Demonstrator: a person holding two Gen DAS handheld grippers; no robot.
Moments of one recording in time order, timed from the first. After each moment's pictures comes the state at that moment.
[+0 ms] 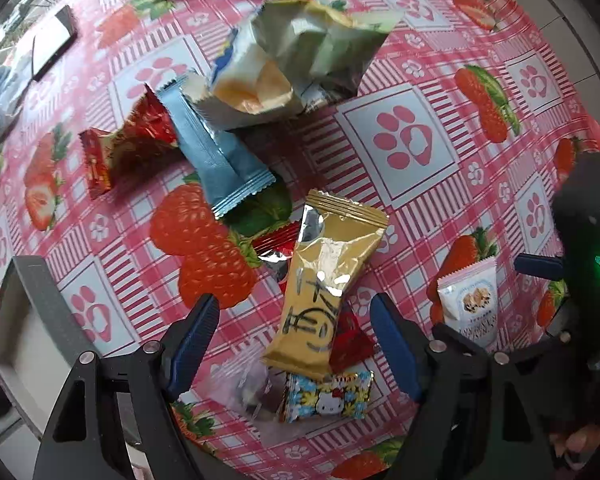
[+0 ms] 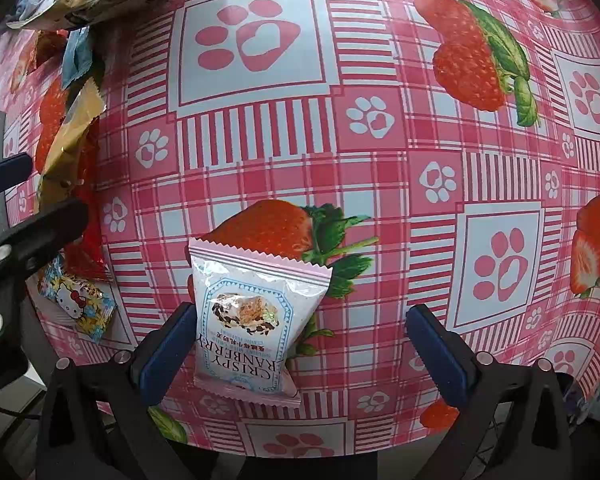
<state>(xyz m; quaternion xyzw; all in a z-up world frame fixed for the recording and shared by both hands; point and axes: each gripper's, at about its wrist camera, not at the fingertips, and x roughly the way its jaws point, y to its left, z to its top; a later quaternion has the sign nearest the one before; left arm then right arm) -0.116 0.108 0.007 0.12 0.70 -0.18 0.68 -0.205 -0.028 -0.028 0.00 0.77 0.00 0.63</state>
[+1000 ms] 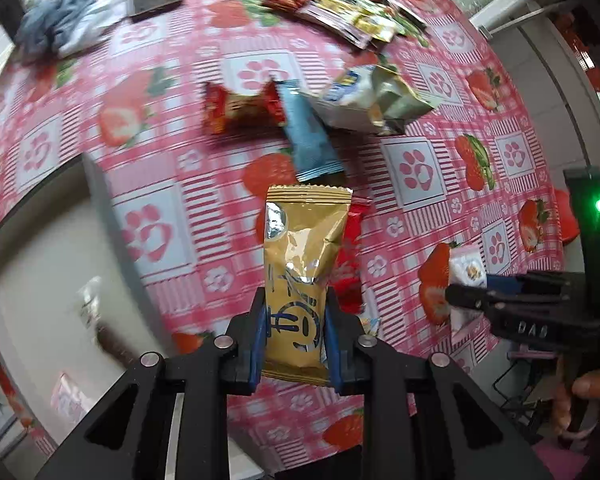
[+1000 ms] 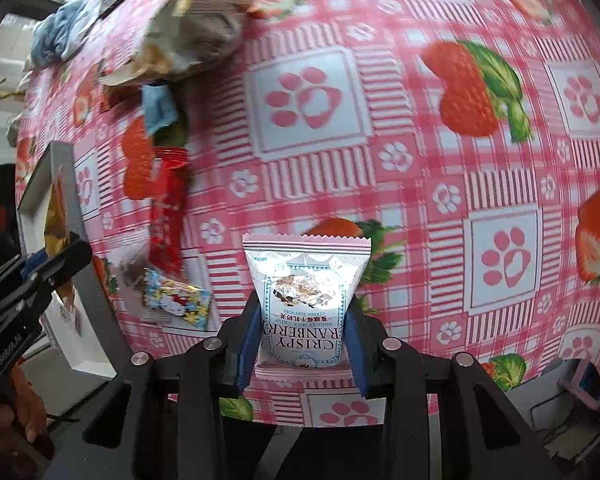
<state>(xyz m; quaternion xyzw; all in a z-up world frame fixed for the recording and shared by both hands) -0.151 0.213 0.068 -0.02 0.67 -0.15 0.73 -0.178 -0.024 0.050 0.09 0.75 0.06 0.65</state>
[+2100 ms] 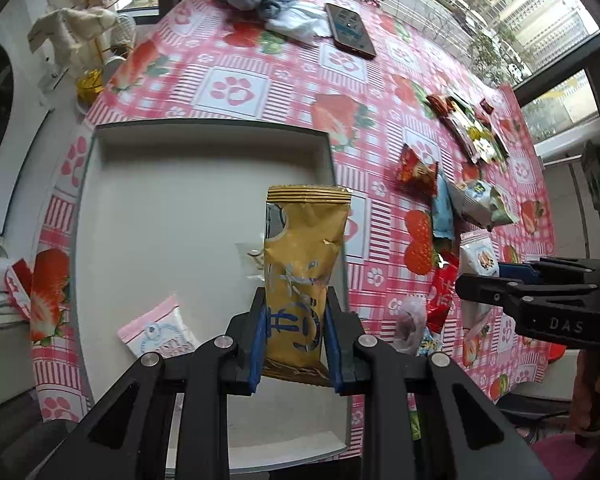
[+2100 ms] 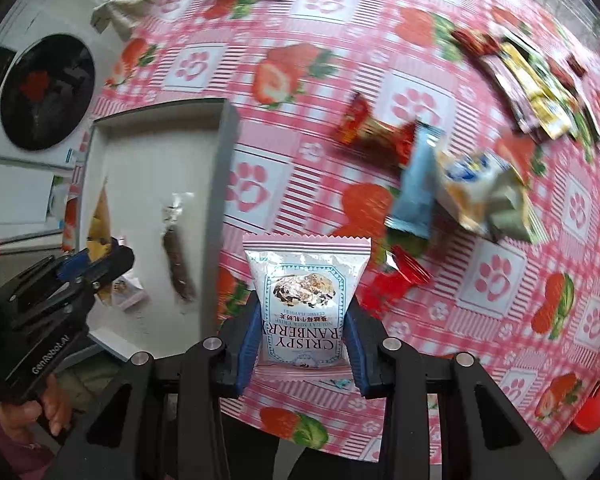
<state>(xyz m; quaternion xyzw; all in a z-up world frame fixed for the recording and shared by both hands) -0.195 0.353 0.077 -0.18 0.61 -0.01 0.77 -0.123 0.161 0.085 -0.09 0.71 0.21 0.67</state>
